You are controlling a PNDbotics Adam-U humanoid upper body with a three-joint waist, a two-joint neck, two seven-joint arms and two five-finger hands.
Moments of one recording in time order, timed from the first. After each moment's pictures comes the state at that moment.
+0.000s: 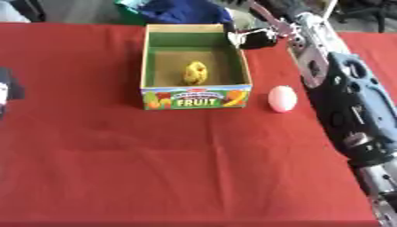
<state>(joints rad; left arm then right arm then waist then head) -0.20 0.32 -0.06 -1.79 0.04 0.00 0.31 -0.93 -0.46 0.16 -1.14 0.85 -0.41 0.11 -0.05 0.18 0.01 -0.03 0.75</state>
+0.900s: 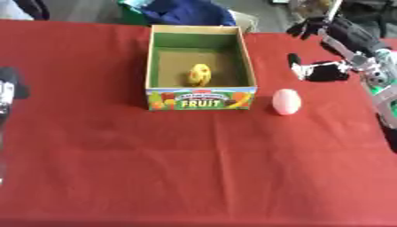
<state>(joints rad) -0.20 0.33 -0.06 -1.79 0.04 0.00 0.31 -0.63 -0.64 0.12 -1.32 0.69 -0.35 0.21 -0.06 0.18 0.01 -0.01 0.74</state>
